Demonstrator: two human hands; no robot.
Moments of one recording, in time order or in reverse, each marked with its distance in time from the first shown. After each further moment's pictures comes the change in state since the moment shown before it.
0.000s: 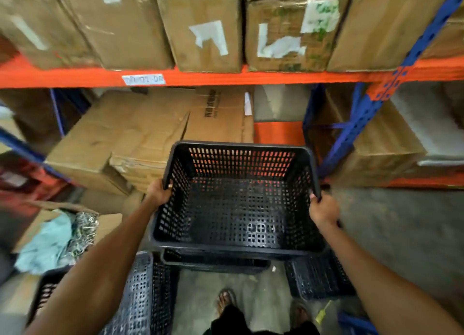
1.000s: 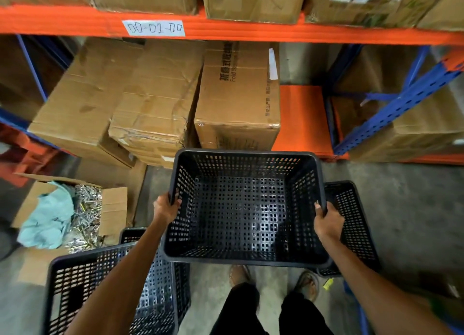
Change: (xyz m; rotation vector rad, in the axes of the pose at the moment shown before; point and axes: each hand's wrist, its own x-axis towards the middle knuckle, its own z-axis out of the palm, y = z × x) left_hand 0.090 -0.152 0.033 -0.095 -0.107 -0.178; right_hand -0.046 -0.019 0.145 -0.132 -0.049 0.083
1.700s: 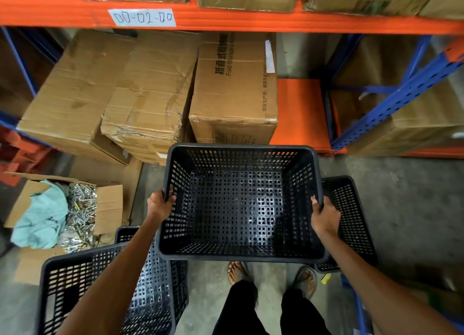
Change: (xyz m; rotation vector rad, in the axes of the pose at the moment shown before) left_hand 0.017 -0.007 0.008 -0.022 0.025 0.063; right_hand 0.007 0.004 0.005 0.021 -0.039 -0.071
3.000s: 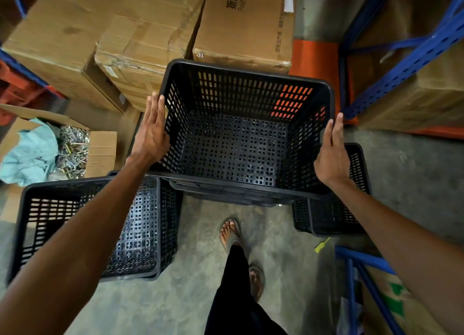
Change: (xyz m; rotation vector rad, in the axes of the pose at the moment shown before) left_hand -0.025 -0.056 0.021 0.531 0.175 0.657; right_hand -0.008 0.039 0.021 -0.442 0.058 -0.590
